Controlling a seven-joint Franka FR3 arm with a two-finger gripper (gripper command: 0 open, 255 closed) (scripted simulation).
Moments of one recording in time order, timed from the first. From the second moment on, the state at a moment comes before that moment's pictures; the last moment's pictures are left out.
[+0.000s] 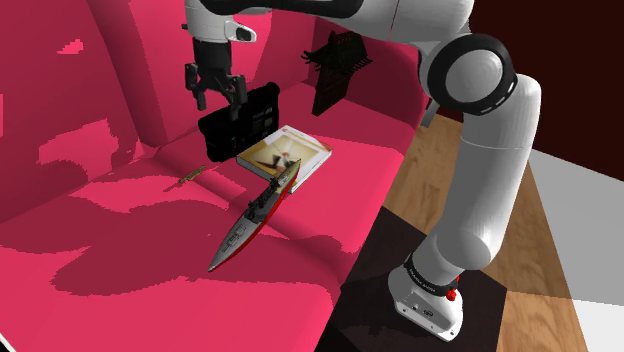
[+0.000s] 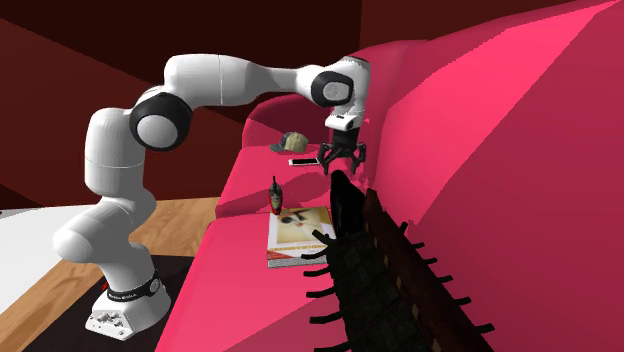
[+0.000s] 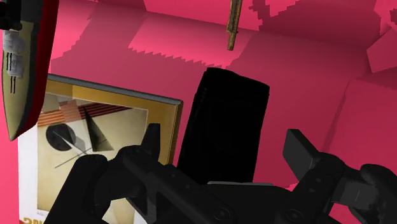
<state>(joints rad) -0.02 0.37 0.47 -1.32 -0.06 1.59 1.69</state>
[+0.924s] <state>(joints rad) -0.03 0.36 0.46 -1.41 -0.06 1.67 1.68</state>
